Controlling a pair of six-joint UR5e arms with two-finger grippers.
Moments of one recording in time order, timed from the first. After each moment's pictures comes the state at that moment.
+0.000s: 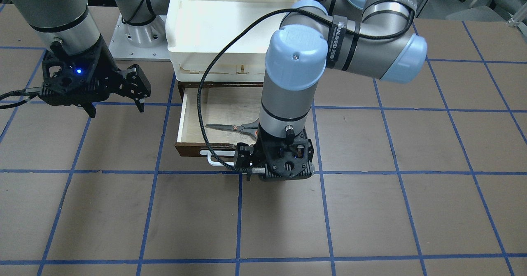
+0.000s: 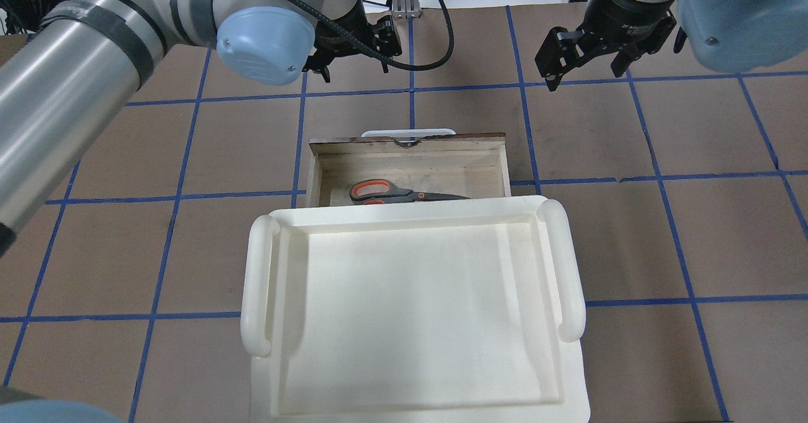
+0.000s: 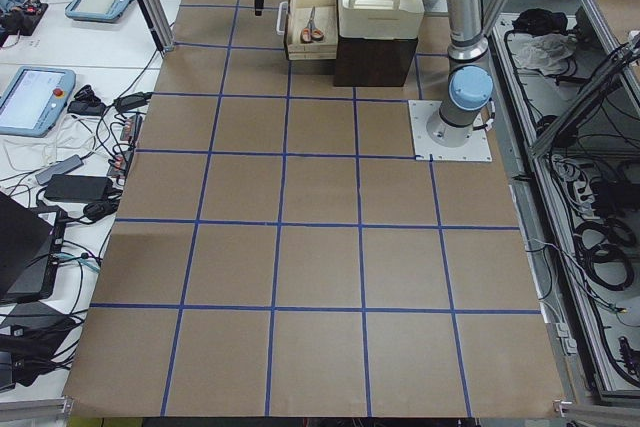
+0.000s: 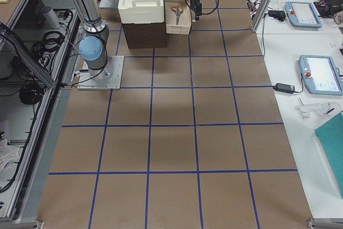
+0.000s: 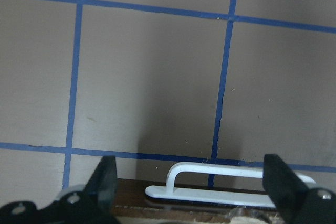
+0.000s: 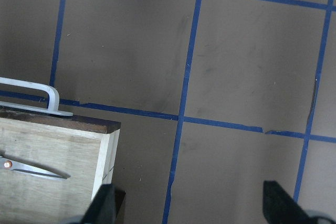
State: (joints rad) left arm -1.84 -2.03 -1.32 -1.18 1.58 -0.38; right arm 1.56 -1.50 1.55 -1.70 -1.55 -0.13
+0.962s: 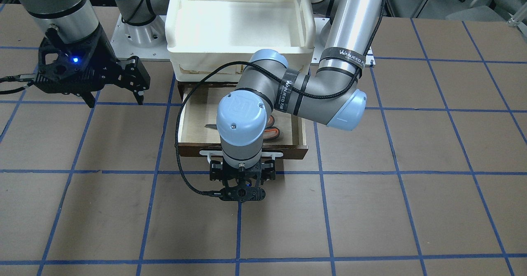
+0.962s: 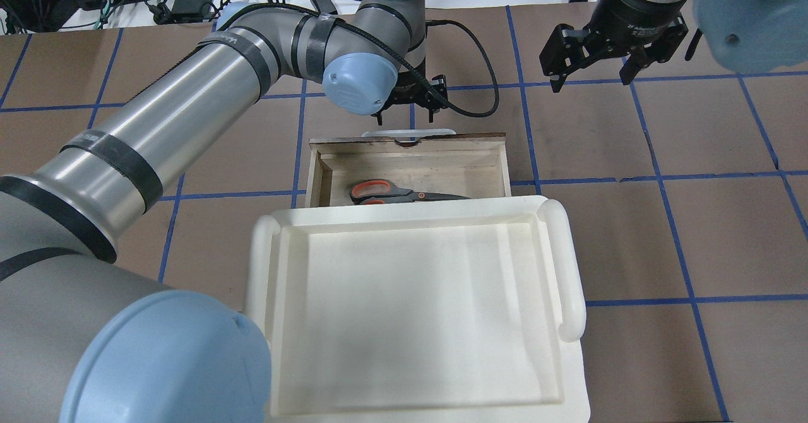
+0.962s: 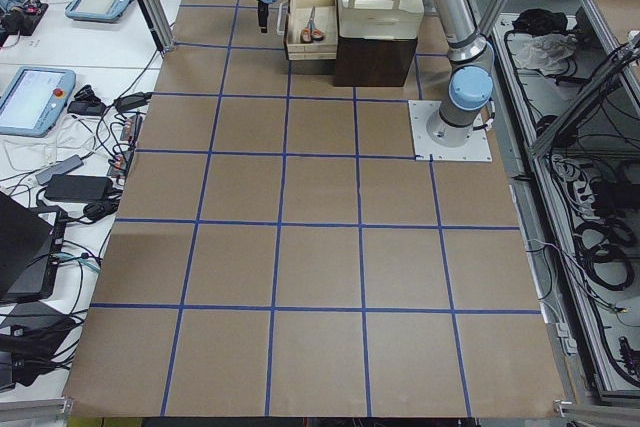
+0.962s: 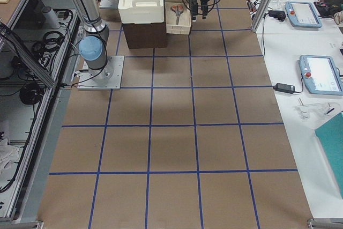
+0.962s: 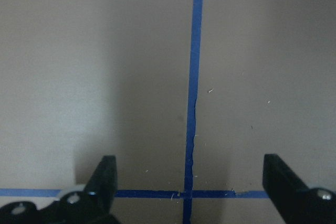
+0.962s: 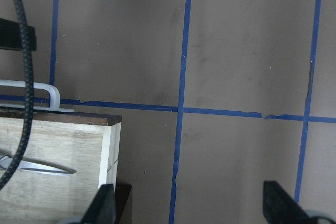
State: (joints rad) left arm -1.93 -2.17 -1.30 -1.27 1.58 -0.37; right arm 1.56 -1.53 1.55 -1.68 -1.55 -0.09
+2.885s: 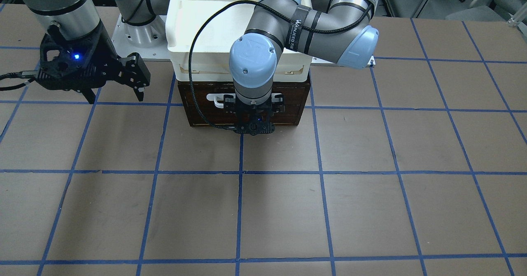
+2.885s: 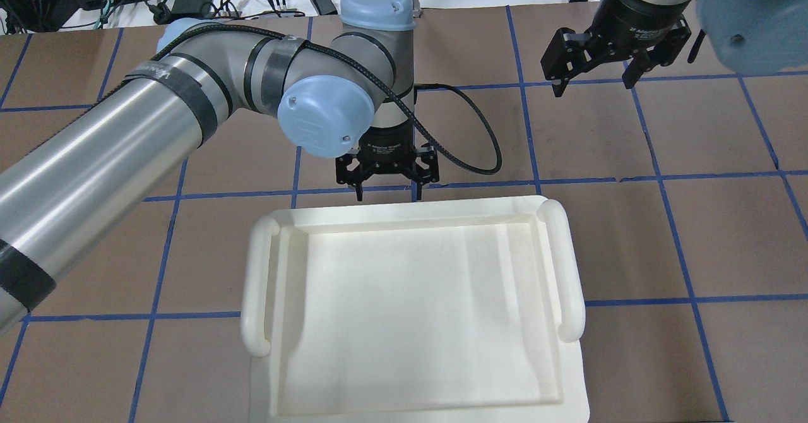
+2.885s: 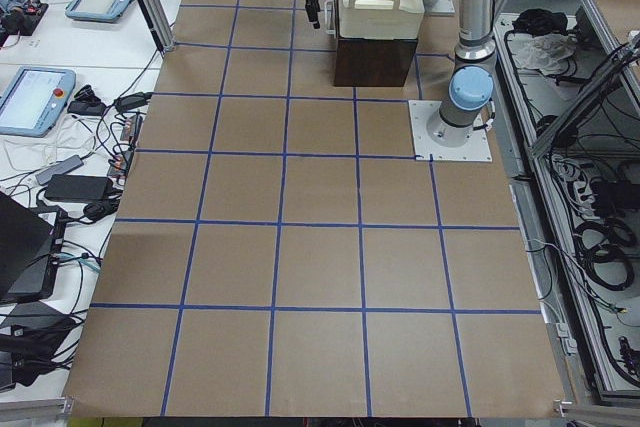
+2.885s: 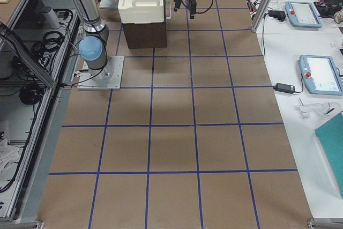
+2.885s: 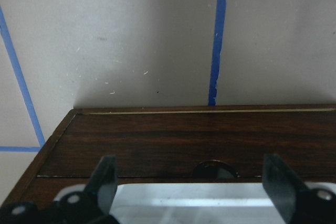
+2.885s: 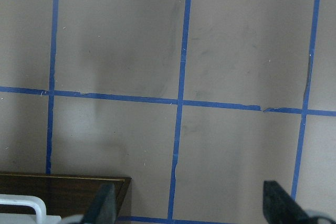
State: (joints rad) left arm -1.95 -1.92 -1.51 -1.46 1.54 -0.37; right arm 1.57 -1.53 1.55 -1.66 -1.56 -0.09
